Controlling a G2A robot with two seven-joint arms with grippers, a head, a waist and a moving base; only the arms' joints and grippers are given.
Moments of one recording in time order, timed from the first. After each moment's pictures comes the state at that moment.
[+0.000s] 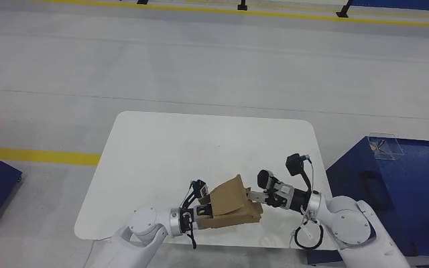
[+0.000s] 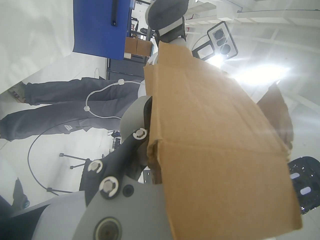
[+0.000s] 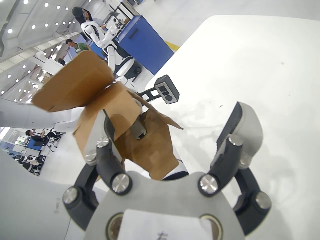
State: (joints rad) left arm 1.17 -1.22 -0.96 -1.50 -0.62 -0.02 -0.97; right arm -1.41 -0.94 1.39 -1.88 -0.19 -0.45 0.71
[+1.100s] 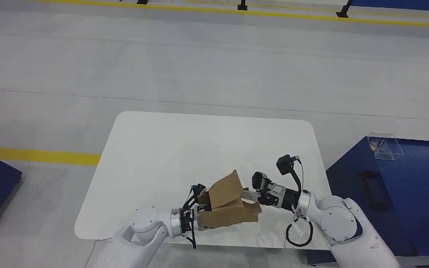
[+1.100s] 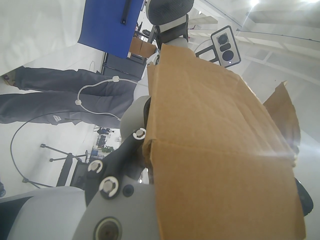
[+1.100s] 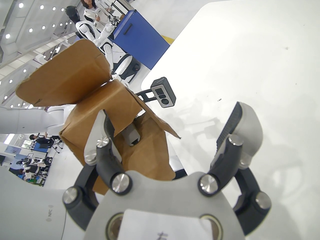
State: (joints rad) left arm 1.17 -1.23 -0.95 -1.46 -0.69 0.11 -0.95; right arm -1.36 -0.95 1.32 -1.79 -0.18 -0.44 0.69
